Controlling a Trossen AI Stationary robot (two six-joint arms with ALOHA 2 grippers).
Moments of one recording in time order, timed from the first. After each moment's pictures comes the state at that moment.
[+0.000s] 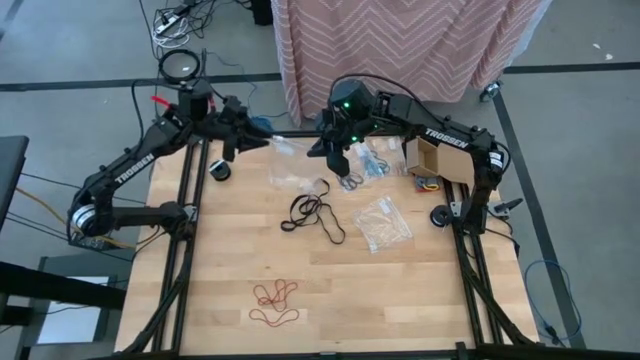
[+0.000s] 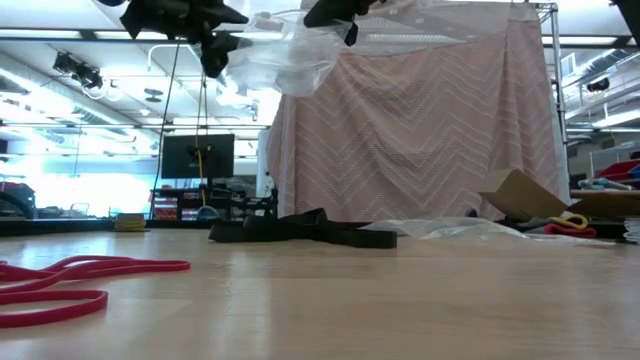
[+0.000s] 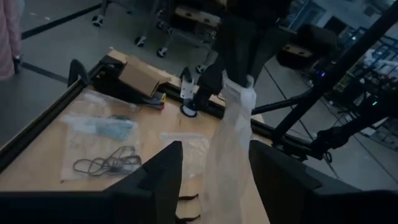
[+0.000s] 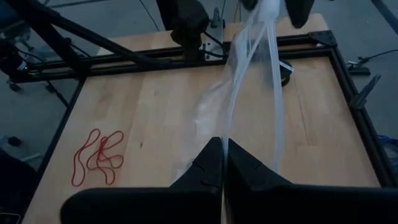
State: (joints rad) left arm 0.86 1.09 1.06 -0.32 0.93 -0.15; right arm -0.32 1.81 2.02 -0.85 -0.39 -0.11
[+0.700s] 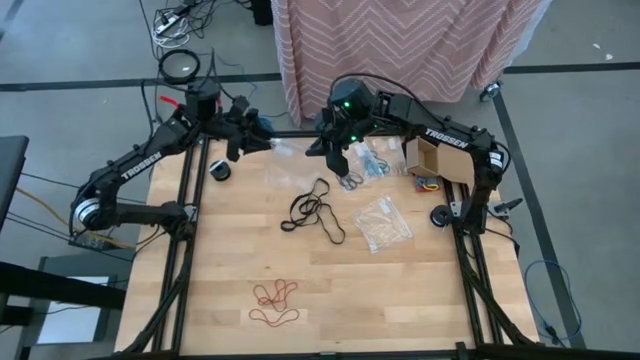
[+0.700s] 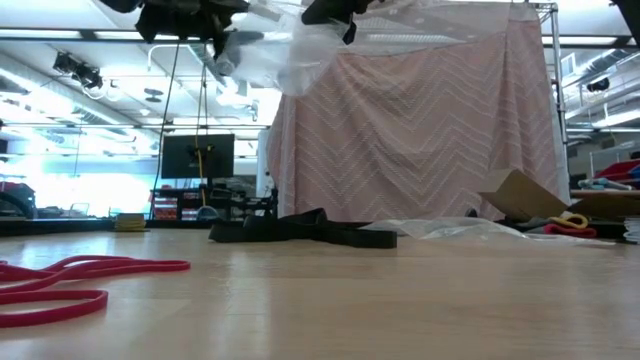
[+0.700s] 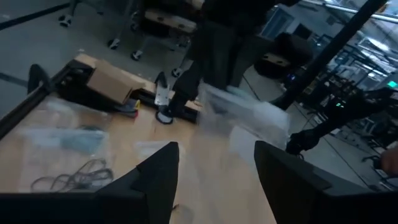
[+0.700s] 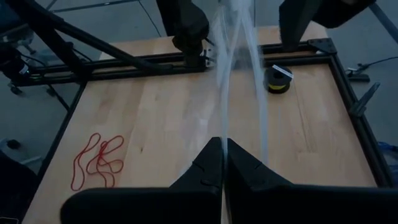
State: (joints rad) left arm 0.82 1.15 1.05 -0.17 1.00 -0.25; right arm -0.32 1.81 2.02 -0.83 -0.40 -0.11
